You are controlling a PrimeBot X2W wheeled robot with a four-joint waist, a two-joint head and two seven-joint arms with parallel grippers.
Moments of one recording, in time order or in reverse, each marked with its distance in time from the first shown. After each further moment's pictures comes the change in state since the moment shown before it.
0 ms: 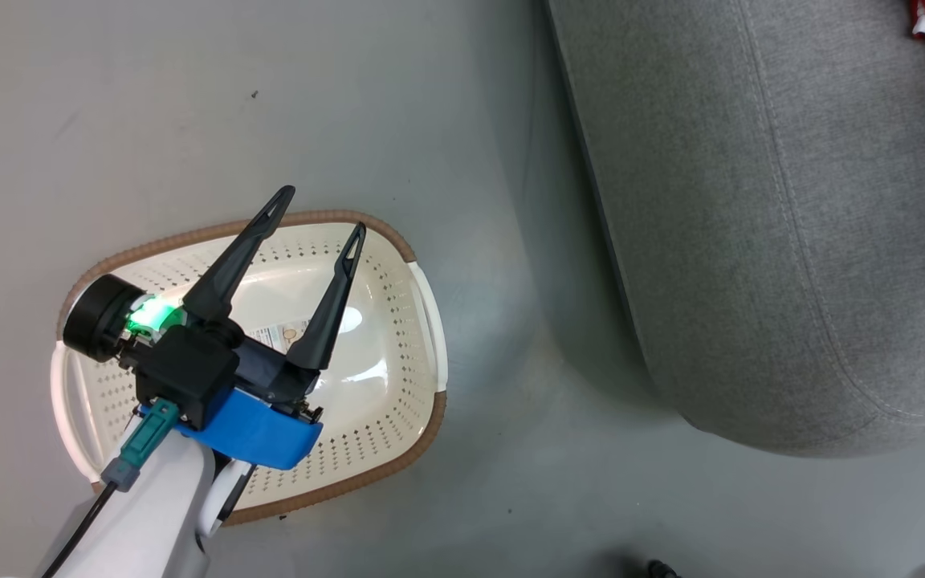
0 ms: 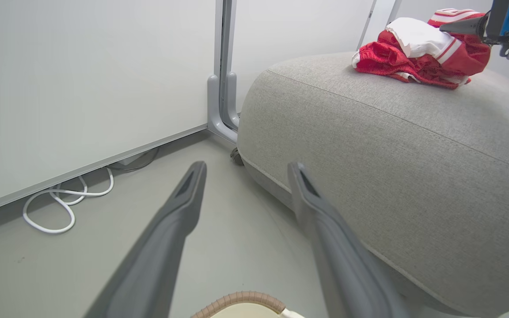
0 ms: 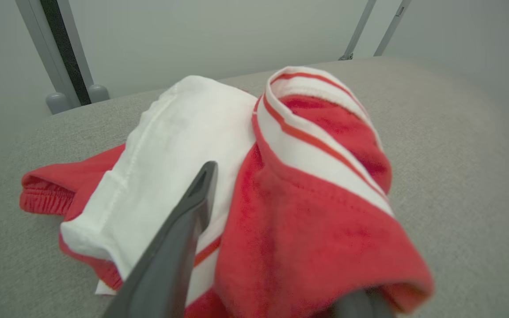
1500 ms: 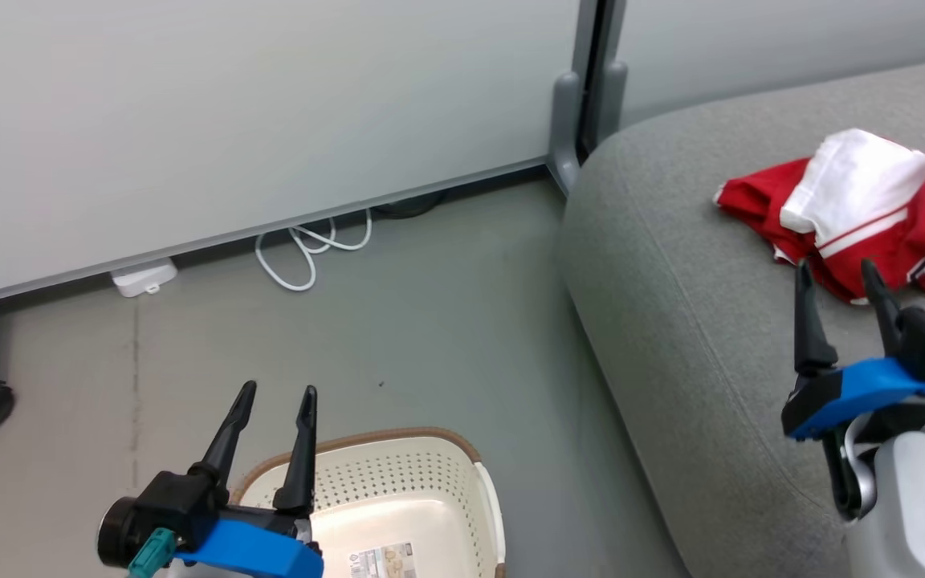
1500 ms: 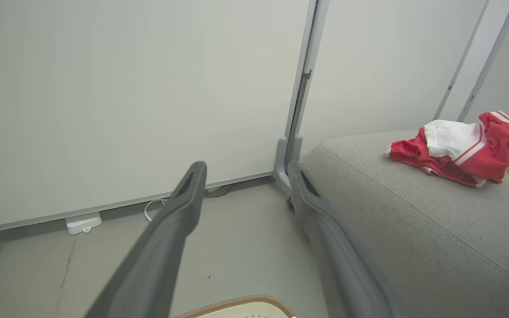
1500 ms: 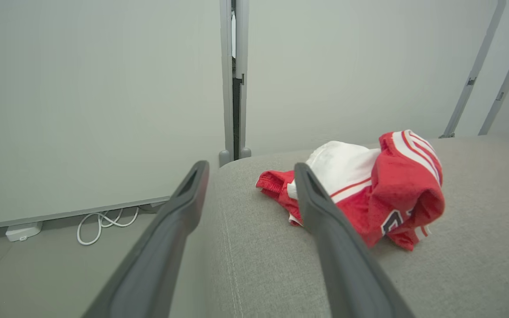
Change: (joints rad) left arm 0.348 -0.228 0.239 0.156 -0.044 0.000 0.000; right arm 0.669 0.176 0.427 -0.380 0.134 0.000 -0.109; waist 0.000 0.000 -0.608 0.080
